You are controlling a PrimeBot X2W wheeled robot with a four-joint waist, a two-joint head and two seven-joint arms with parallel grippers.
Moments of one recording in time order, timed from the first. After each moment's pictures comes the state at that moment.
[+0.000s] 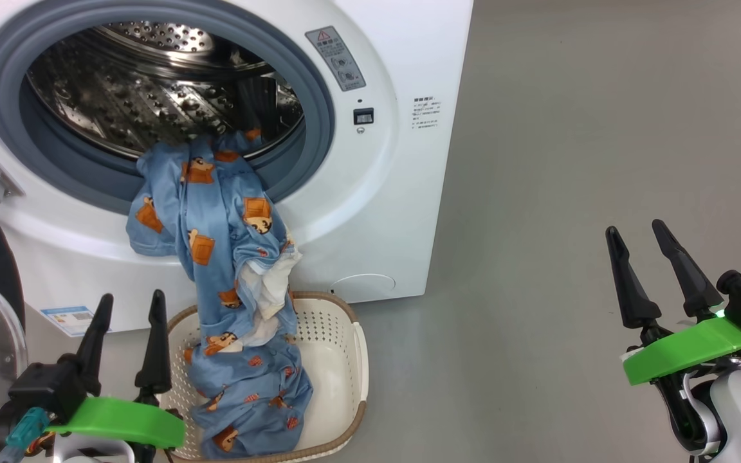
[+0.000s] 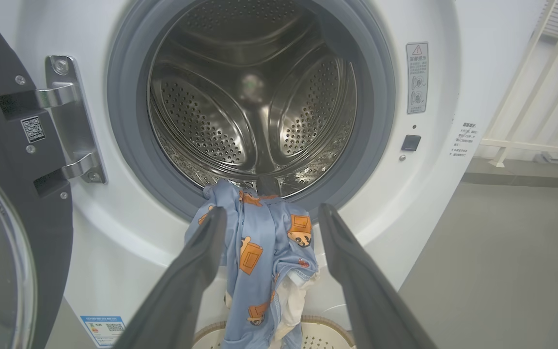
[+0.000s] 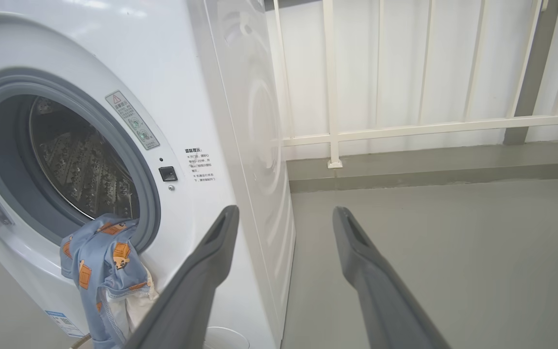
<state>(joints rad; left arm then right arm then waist) -0.20 0.22 -0.15 0.30 -0.44 0.05 -0.25 -0.24 -0.27 0.16 0.28 0.49 0.13 -0.25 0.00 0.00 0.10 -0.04</state>
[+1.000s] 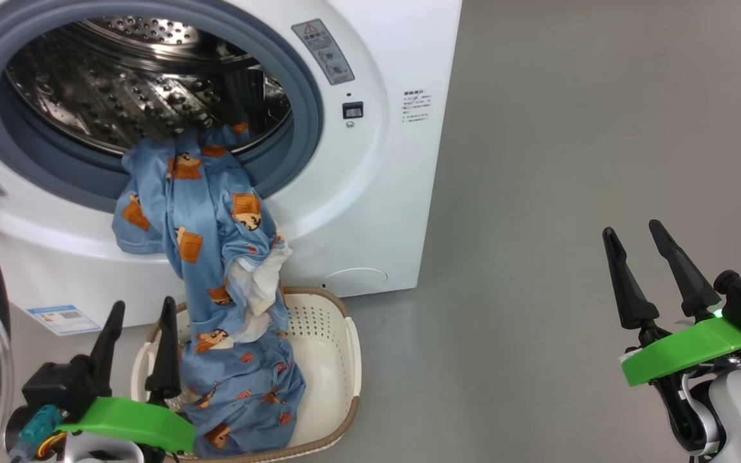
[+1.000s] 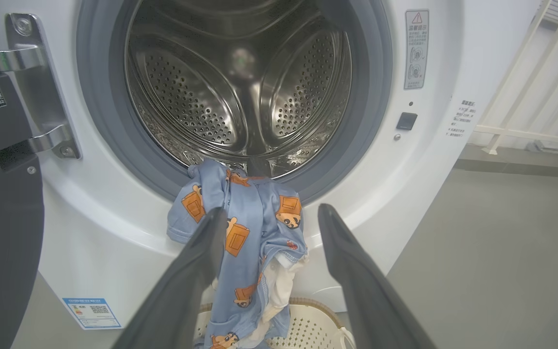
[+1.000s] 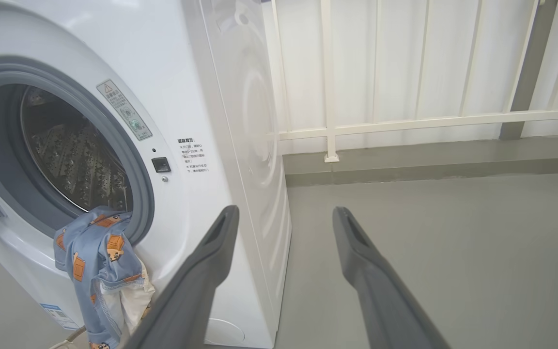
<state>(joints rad) -0.20 0.22 -0.17 0.31 -0.46 0.06 -0.22 -0.24 -0.28 0.17 0.28 0.49 0.13 -0.25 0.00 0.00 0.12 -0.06</state>
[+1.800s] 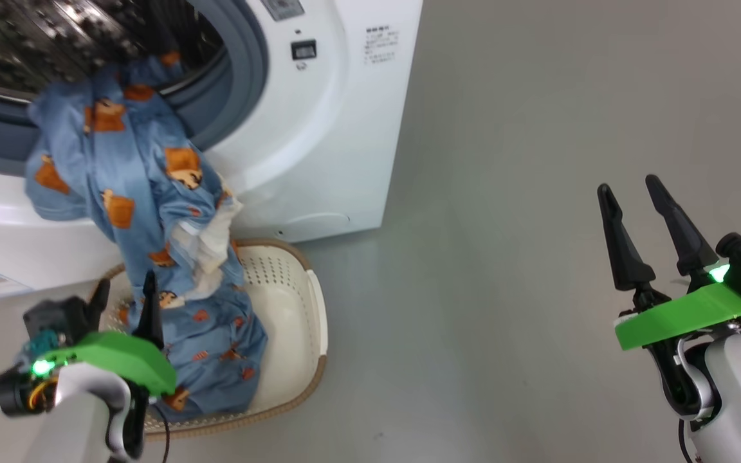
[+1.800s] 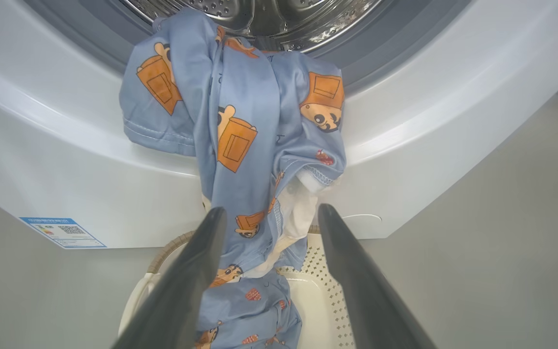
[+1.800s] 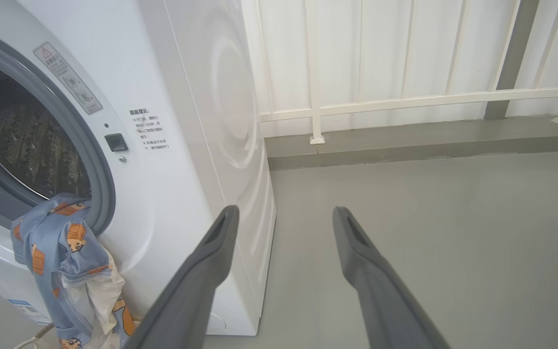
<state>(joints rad) -0.49 0.22 -0.21 0.77 -0.49 -0.04 -0.19 -0.32 -0.27 0.18 0.24 0.48 0.13 -0.25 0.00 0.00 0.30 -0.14</state>
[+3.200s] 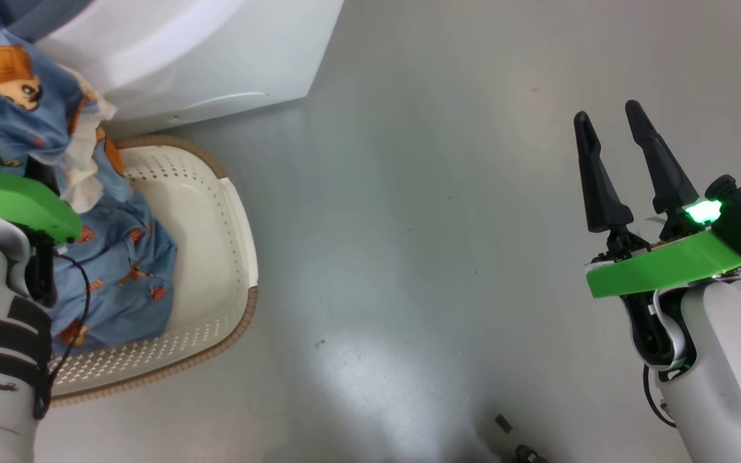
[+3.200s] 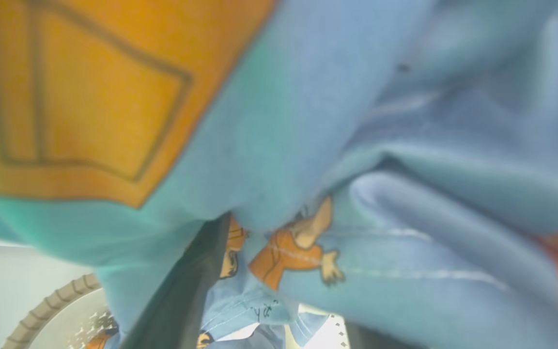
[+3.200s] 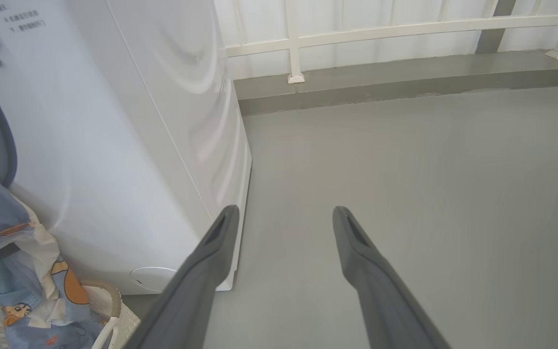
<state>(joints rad) -1.04 0.29 -0.17 1.24 -0.54 -0.08 -0.25 -0.45 -0.19 0.18 0.19 0.46 0.13 -0.25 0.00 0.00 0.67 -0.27</state>
